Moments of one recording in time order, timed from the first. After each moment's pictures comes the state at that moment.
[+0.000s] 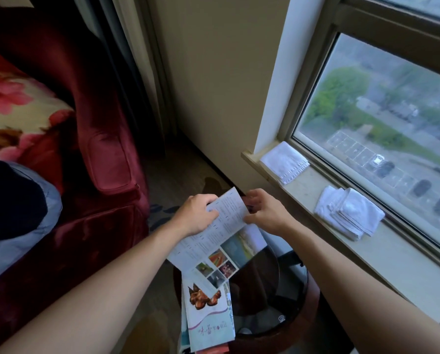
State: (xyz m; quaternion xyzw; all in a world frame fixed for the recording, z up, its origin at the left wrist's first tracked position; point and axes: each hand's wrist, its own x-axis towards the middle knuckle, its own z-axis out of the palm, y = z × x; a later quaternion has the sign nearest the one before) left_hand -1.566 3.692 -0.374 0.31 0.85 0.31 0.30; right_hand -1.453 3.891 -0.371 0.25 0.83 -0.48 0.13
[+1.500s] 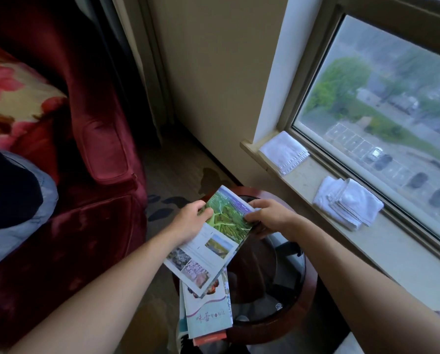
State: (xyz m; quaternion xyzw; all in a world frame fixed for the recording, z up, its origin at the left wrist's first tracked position) left_hand -1.543 3.673 -0.418 0.17 0.86 0.34 0.33; right_hand -1.435 3.893 -0.384 0.30 0.68 -0.62 0.24
